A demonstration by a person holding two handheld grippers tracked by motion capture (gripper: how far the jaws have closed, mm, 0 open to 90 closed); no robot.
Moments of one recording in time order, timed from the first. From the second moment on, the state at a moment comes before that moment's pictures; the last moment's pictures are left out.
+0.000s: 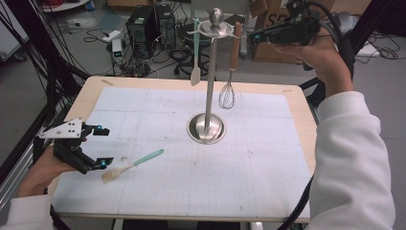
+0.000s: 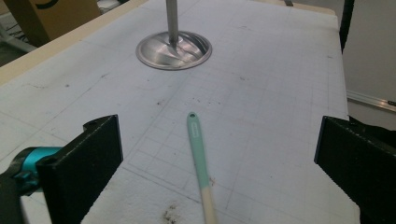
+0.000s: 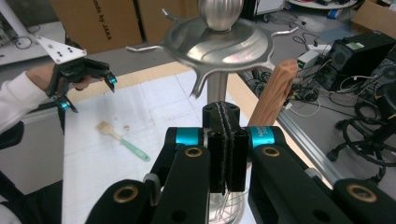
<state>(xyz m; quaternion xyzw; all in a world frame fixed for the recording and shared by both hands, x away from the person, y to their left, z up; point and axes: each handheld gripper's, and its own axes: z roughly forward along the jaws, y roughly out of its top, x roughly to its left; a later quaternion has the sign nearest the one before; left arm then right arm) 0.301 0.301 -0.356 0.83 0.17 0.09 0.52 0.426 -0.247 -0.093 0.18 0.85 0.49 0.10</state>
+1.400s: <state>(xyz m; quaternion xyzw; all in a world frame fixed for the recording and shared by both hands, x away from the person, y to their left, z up) 0.300 0.300 -0.355 0.83 0.17 0.09 0.53 0.403 -0.191 -0.096 0.13 0.86 0.49 0.07</state>
